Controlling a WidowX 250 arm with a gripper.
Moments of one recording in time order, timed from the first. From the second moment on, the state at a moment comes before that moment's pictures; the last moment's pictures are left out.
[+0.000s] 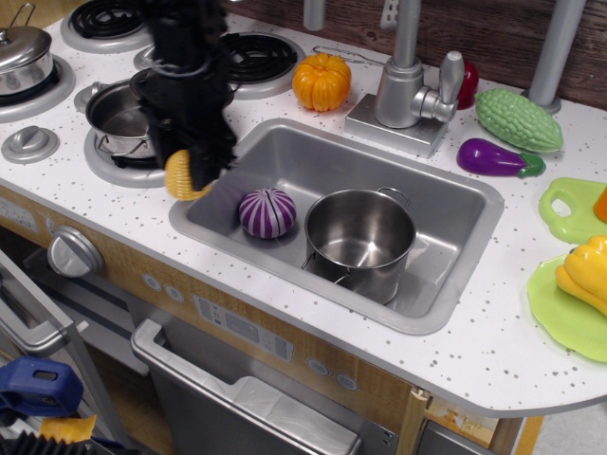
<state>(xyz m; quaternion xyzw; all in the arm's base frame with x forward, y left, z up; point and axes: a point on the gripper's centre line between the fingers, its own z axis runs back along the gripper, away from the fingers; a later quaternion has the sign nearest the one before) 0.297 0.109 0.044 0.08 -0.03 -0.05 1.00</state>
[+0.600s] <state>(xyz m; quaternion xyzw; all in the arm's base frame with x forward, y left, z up) 0.340 0.027 0.041 0.05 -0.09 -0.04 0.99</state>
